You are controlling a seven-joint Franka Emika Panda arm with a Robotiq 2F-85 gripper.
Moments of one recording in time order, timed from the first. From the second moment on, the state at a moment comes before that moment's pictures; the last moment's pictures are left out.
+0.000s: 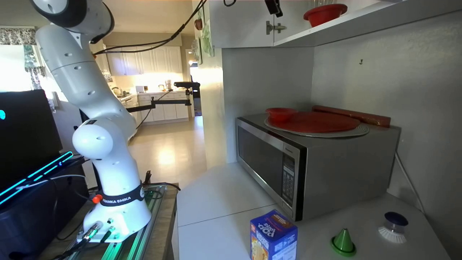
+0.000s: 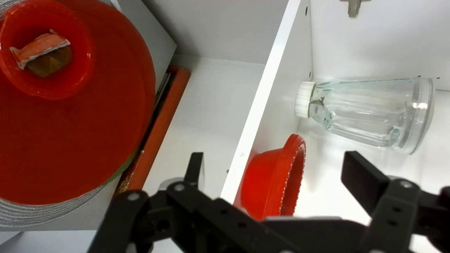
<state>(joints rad) 0.03 -0.29 -0.05 -1.70 0.85 2.13 0.48</state>
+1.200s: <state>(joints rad) 0.01 -0.01 0.03 -1.42 0.74 2.33 0.84</state>
